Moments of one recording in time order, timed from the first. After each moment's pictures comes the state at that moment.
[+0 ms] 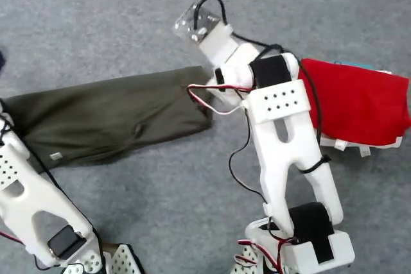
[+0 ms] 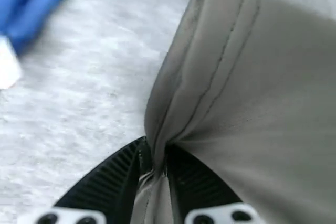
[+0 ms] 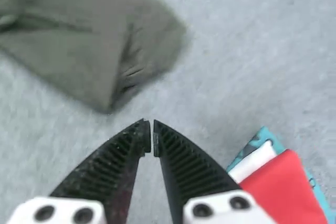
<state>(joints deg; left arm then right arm) -49.0 54.2 -54.4 100.4 -10.0 -15.6 -11.4 1.1 76.3 33.8</state>
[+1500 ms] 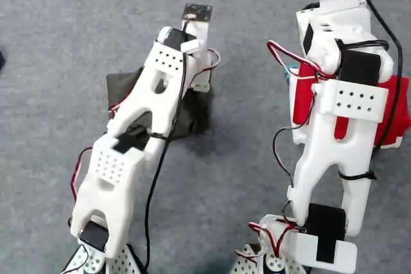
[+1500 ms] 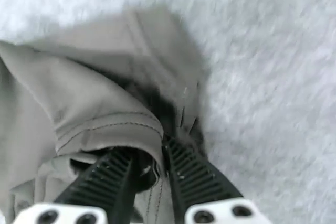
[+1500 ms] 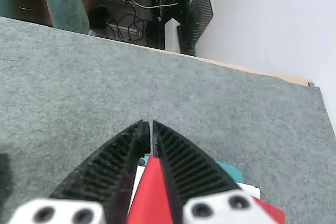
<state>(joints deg) 20.6 41.8 -52.7 92.4 16.3 10.4 -11.4 -9.8 59.7 21.6</state>
